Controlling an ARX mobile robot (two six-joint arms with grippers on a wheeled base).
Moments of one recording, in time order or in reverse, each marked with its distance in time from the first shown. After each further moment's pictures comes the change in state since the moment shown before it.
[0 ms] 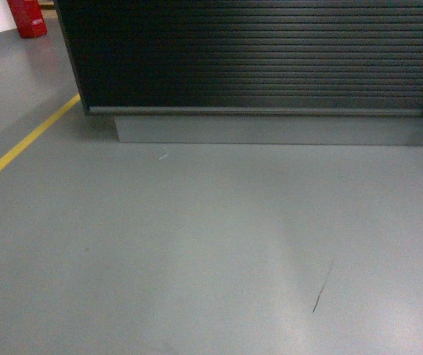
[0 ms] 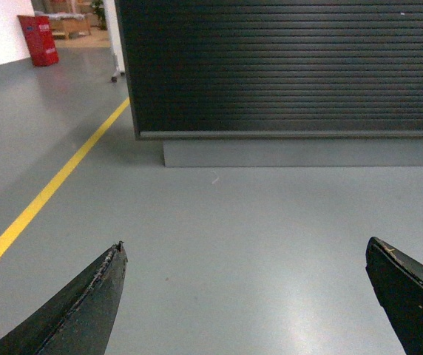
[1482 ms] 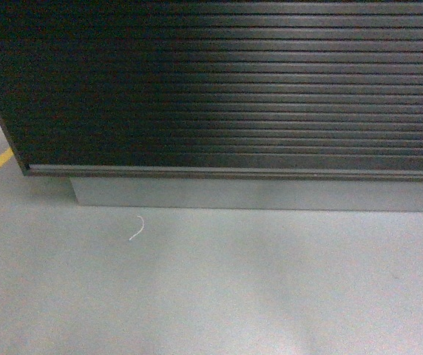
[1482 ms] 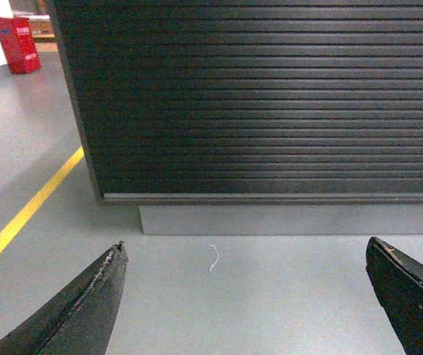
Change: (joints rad) left arm 0.000 0.000 0.000 0.004 0.000 0.000; right arm 0.000 0.000 0.000 0.000 0.000 0.000
